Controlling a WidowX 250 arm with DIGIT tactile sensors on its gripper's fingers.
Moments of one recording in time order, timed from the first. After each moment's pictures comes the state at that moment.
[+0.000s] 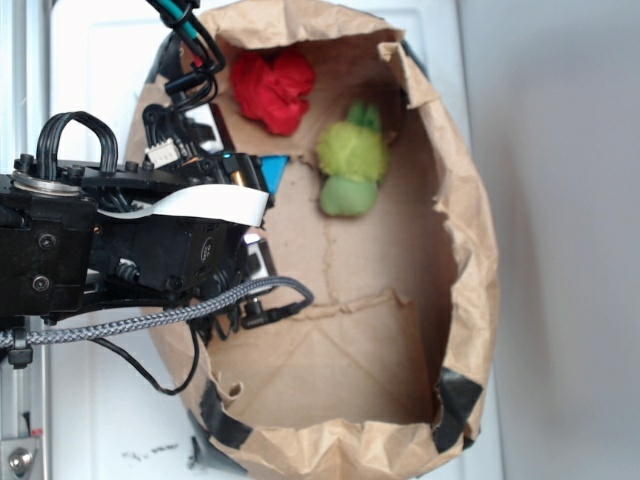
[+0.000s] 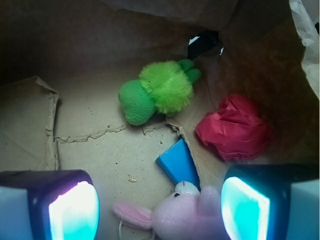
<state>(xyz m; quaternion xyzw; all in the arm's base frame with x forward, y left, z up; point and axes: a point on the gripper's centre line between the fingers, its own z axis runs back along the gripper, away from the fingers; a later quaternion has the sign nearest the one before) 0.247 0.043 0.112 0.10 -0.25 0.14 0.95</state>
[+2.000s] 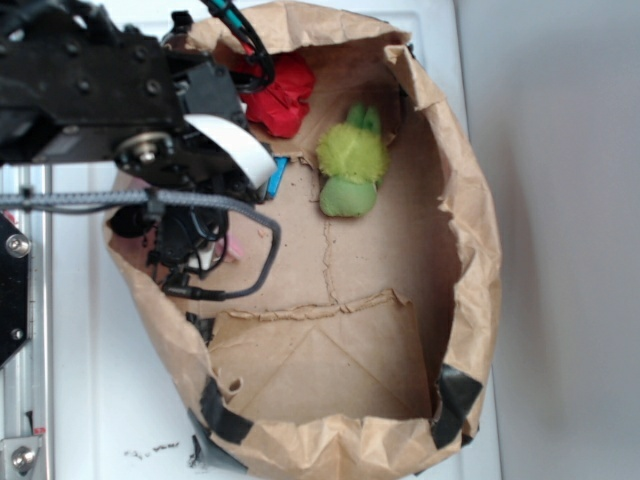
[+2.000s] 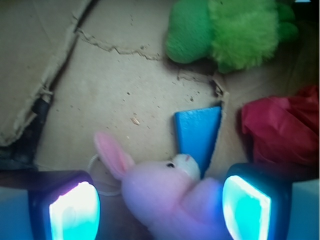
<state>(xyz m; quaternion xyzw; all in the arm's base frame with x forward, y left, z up) 0.238 0.057 0.074 0.05 -0.12 -0.14 0.98</state>
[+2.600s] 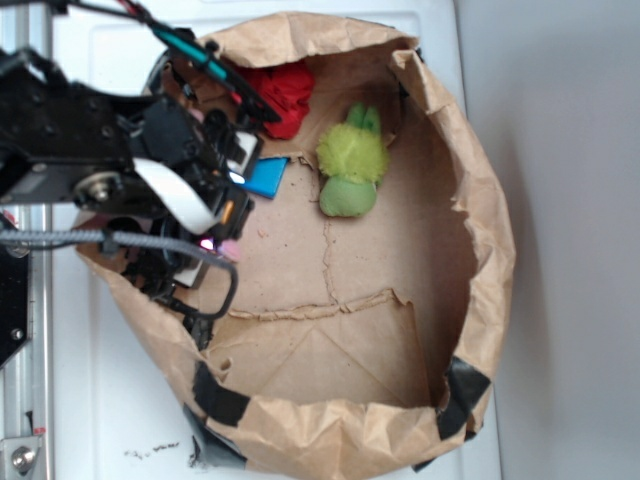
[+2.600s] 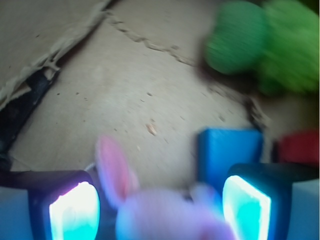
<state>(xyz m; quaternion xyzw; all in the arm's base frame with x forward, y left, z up) 0.240 0.048 0.043 0.08 -0.21 -0.26 0.94</state>
